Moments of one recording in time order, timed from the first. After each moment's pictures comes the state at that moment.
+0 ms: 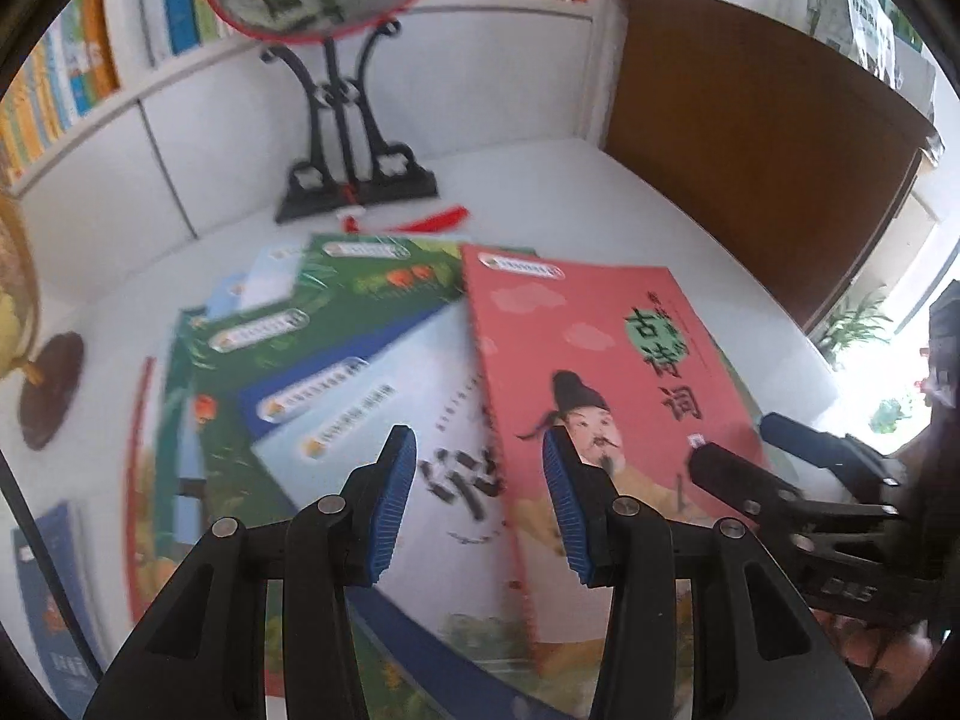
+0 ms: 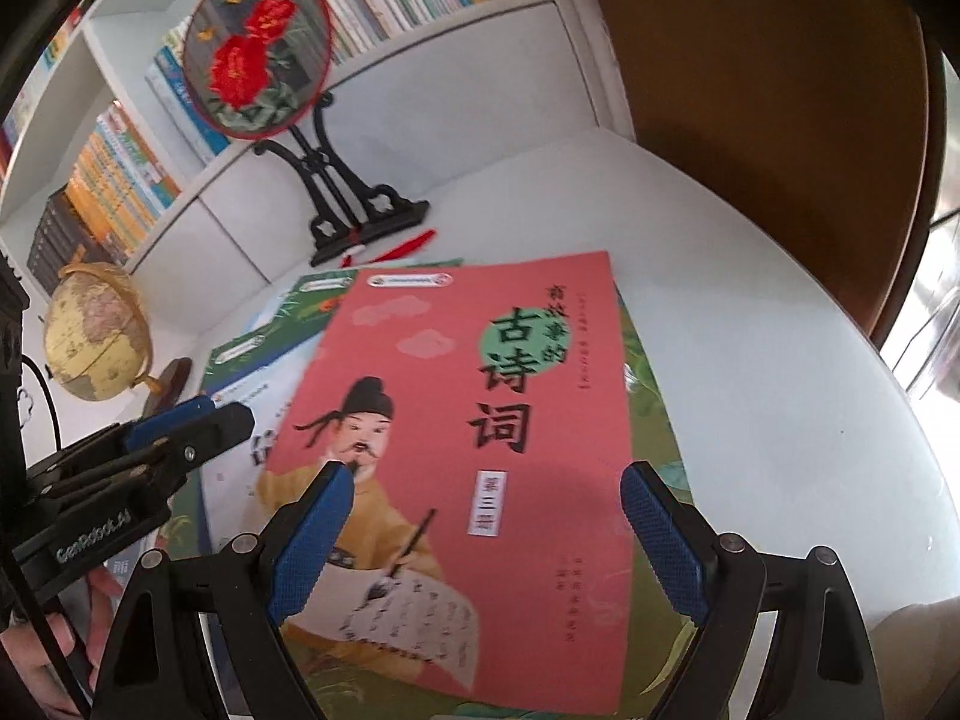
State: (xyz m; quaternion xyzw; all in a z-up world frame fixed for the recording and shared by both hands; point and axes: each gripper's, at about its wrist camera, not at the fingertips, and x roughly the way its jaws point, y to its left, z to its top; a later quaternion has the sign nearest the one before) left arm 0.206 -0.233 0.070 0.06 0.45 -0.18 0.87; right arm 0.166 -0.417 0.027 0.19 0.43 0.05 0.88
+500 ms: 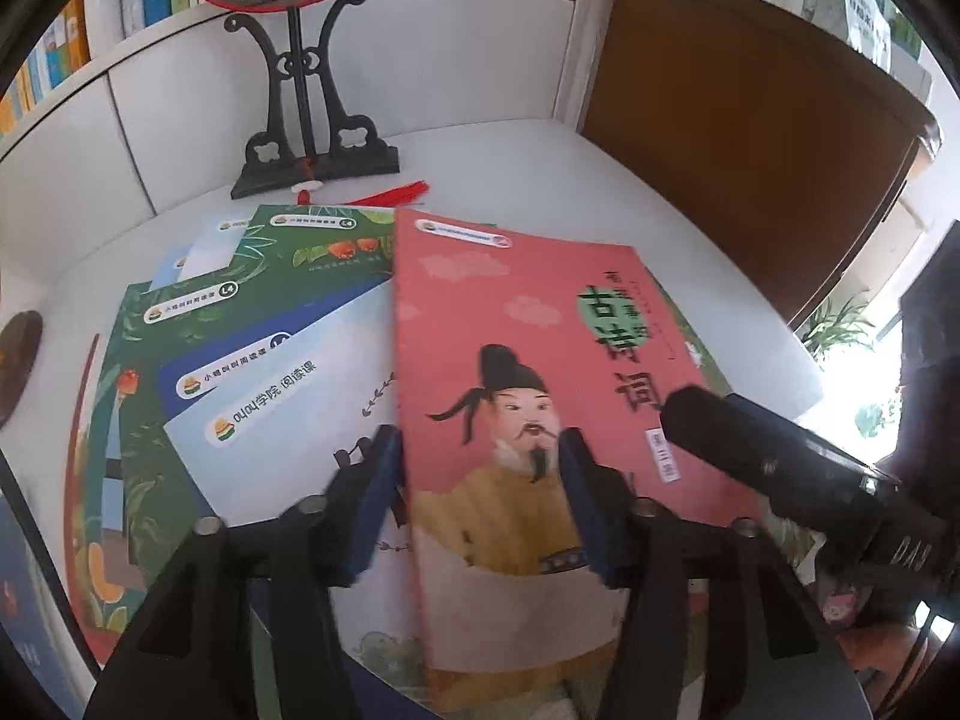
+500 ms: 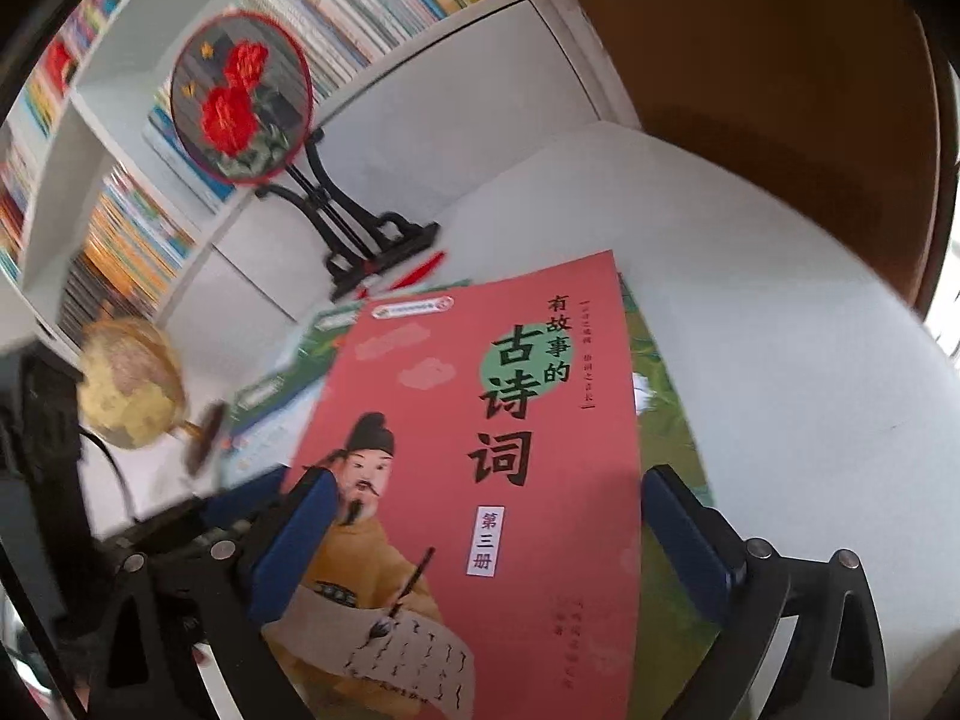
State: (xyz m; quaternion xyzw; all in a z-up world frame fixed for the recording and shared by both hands) left arm 0.200 -0.253 0.048 0.05 0.46 -0.19 0.87; right arm 0.178 -0.437 0.014 0.28 0.39 0.10 0.87
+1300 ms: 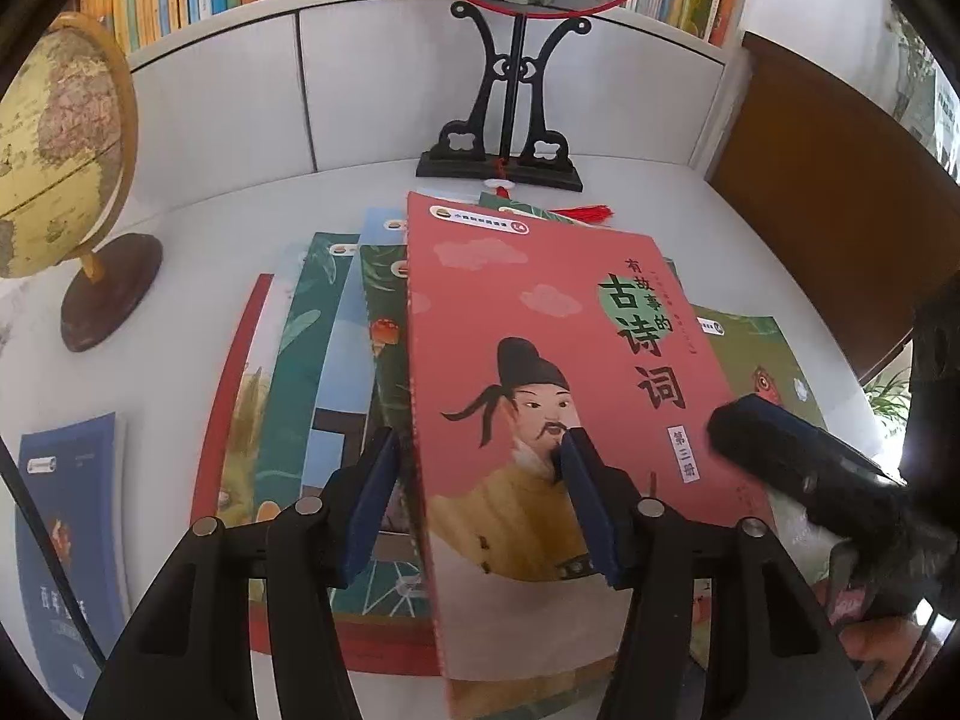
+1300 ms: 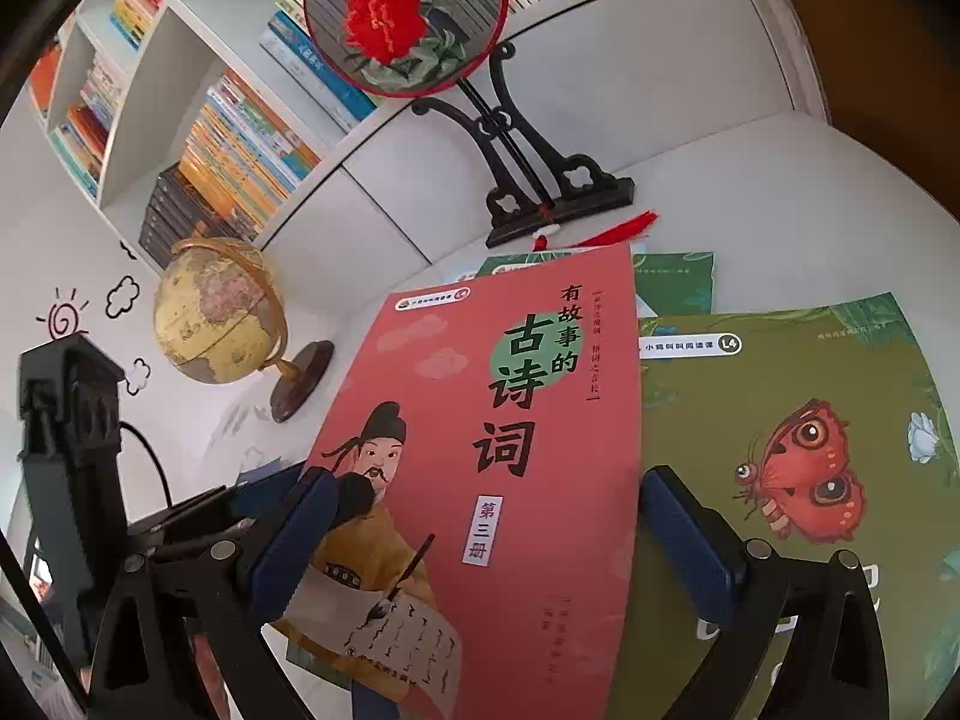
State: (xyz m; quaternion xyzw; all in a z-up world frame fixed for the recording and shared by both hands) left arm 0.208 -0.145 0.065 -0.01 0.46 -0.10 0.88; right arm 0.210 -0.345 0.026 0.24 0.39 0.23 0.86
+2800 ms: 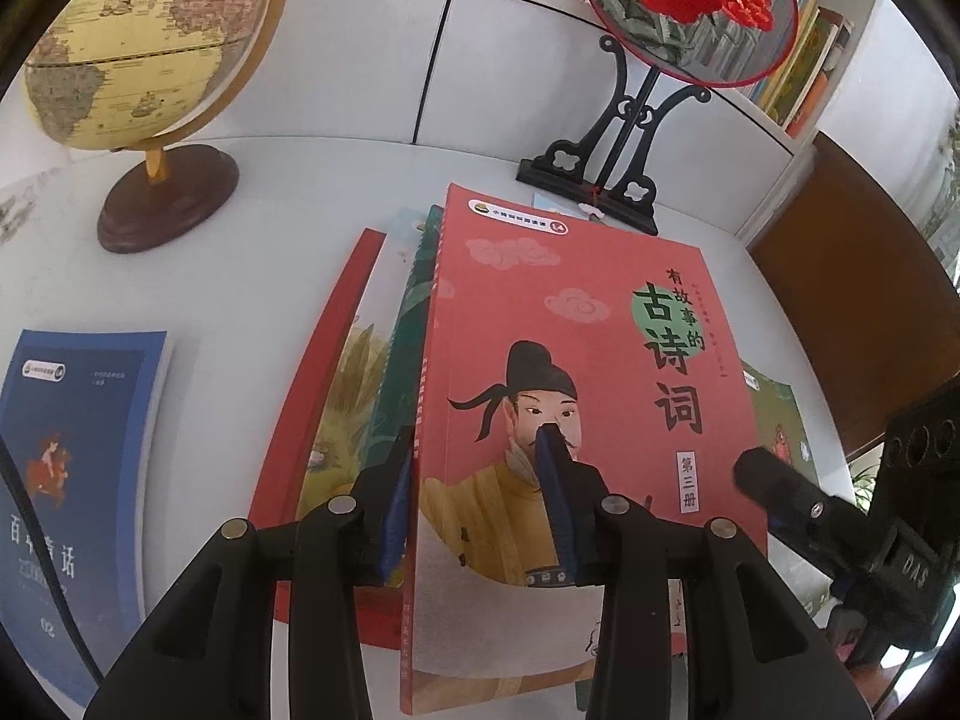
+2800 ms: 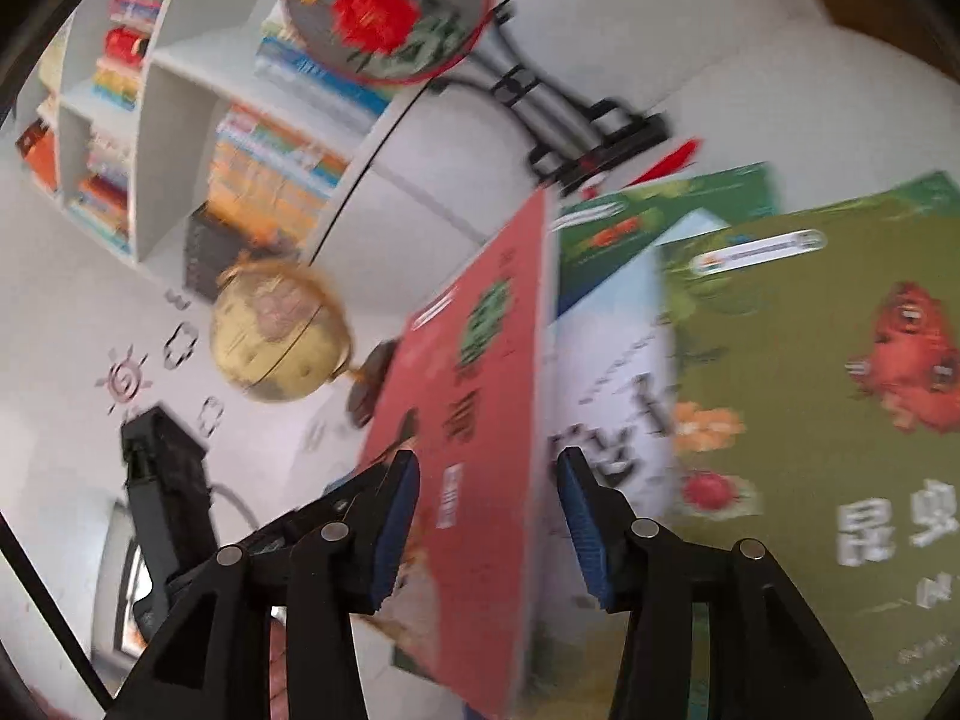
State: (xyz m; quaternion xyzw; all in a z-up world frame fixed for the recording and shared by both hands) left arm 0.201 -0.078 0.059 -0.12 0.46 -0.06 0.88; right arm 0.206 -0.318 0.021 0.33 0.41 0.29 0.80
